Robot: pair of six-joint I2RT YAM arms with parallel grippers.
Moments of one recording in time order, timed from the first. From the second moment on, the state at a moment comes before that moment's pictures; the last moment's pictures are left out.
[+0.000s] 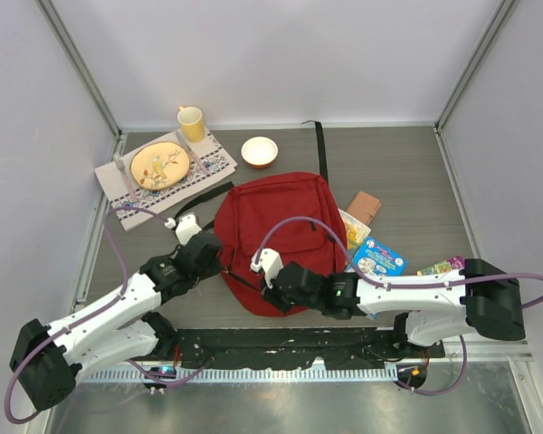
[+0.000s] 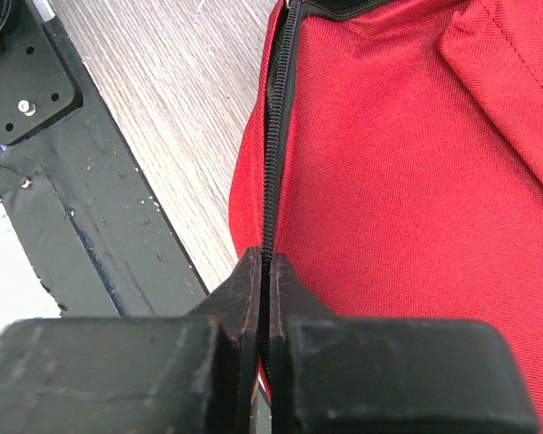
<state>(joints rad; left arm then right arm) -0.76 0.90 0.57 -0.56 -0.45 -0.99 1.33 1.31 0.72 -0.05 0.17 0.26</state>
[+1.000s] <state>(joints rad) -0.73 0.68 0.64 -0.69 -0.41 -0.94 0.55 0.94 0.73 -0.38 0.33 0.60</state>
